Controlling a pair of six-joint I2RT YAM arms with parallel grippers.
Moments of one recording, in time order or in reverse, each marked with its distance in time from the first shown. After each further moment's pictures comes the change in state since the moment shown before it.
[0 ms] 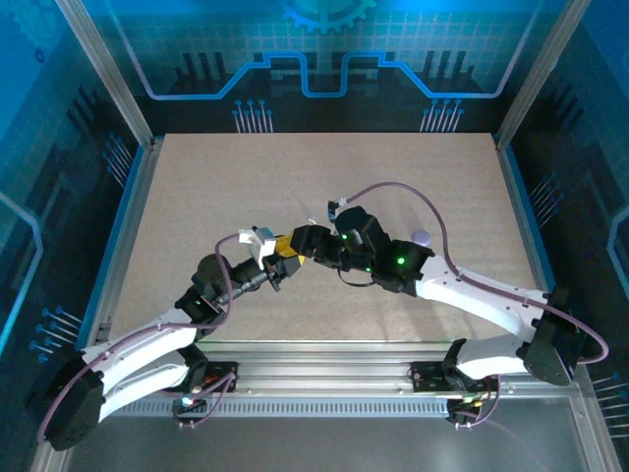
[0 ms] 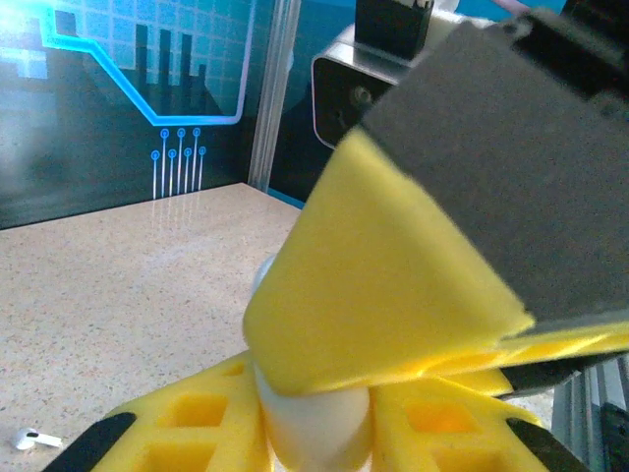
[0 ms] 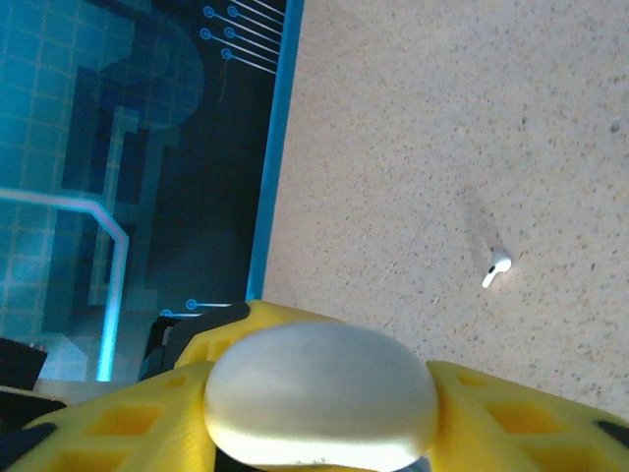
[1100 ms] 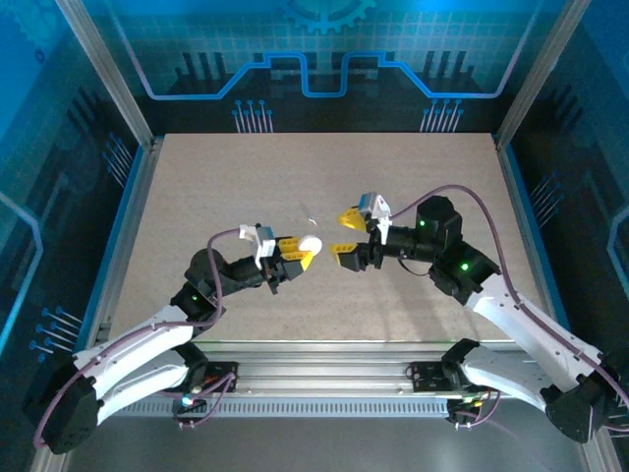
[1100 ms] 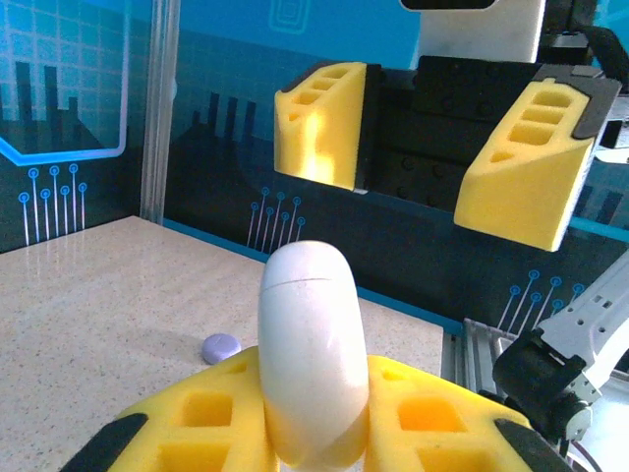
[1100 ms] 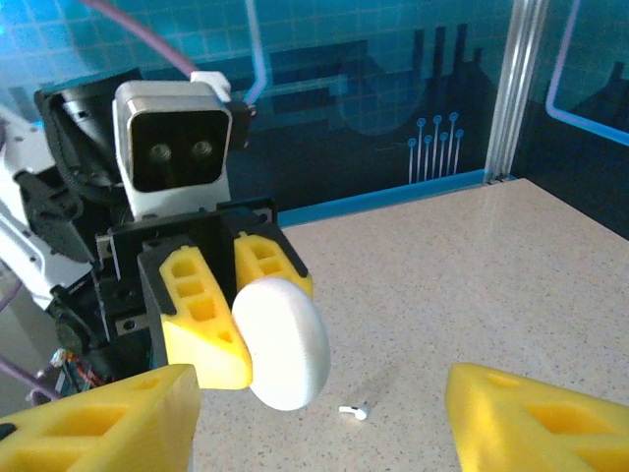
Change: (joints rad) left arm 0.000 -0.024 0.082 -0.010 0.238 -0.051; right arm -0.335 -0.320 -0.147 0.090 -0.611 -1.179
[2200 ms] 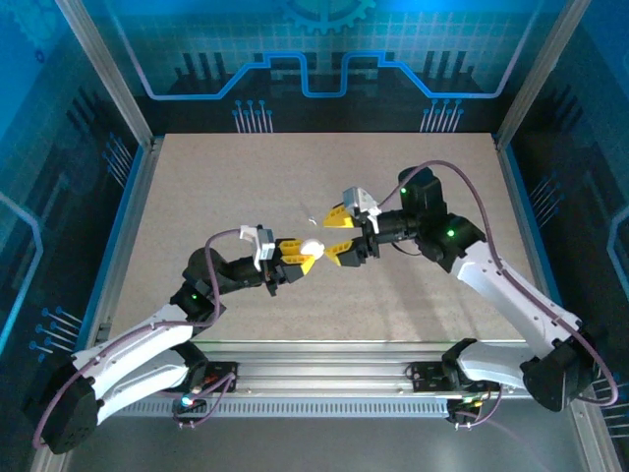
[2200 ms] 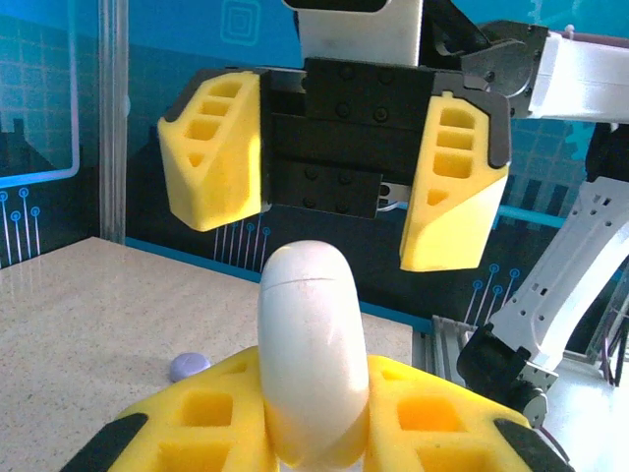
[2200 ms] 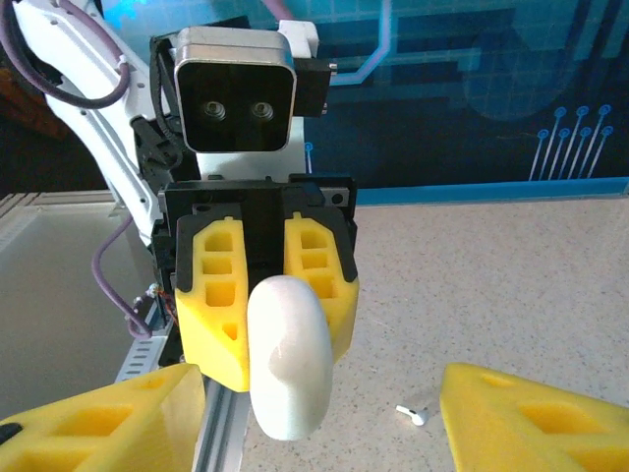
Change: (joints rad) left arm 0.000 0.002 0.020 0.024 0.085 0.008; right arm -0.059 0.223 0.218 -0.217 -0.336 -0.235
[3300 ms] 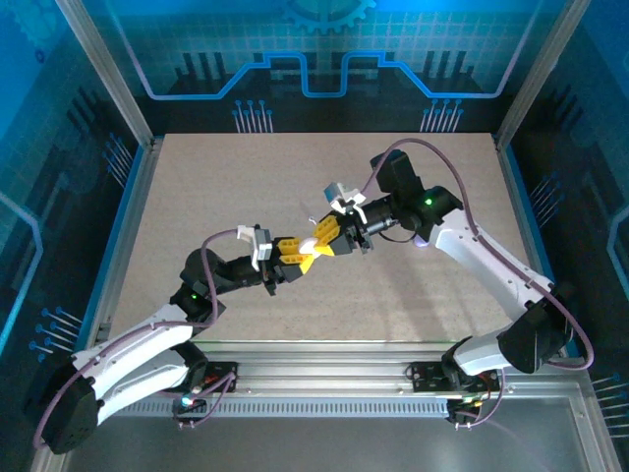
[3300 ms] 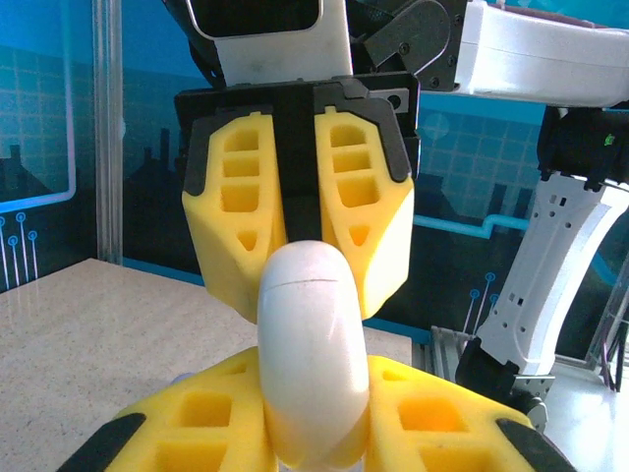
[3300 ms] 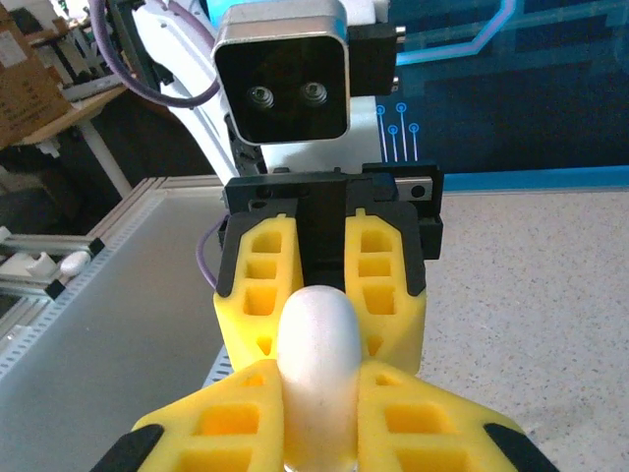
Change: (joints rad) left arm 0.003 0.000 0.000 0.044 0.011 0.003; right arm 0.018 0.219 0.245 -0.341 -0.201 -0.190
